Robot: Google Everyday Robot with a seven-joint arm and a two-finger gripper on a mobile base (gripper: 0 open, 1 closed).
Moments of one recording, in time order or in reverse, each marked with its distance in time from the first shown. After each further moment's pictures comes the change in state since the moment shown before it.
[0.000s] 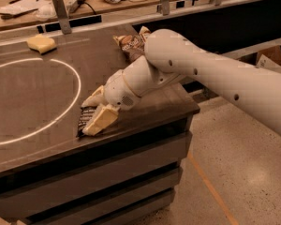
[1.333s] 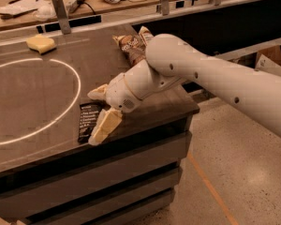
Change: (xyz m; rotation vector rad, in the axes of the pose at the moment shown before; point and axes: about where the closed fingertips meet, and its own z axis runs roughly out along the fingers) arm 0.009 0.001 0.007 -0.001 0.000 0.000
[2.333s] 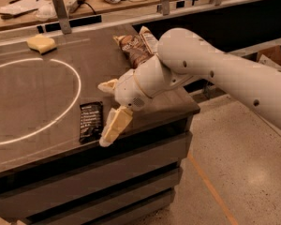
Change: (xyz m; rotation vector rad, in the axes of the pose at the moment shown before) arm 0.000 0.008 -0.031 0.049 0.019 -0.022
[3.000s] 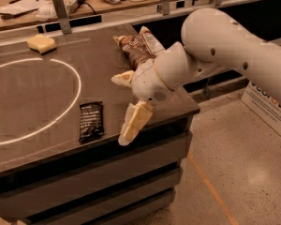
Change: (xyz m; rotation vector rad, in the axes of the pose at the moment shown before) arm -0.001 0.022 -0.062 0.035 0.062 -0.050
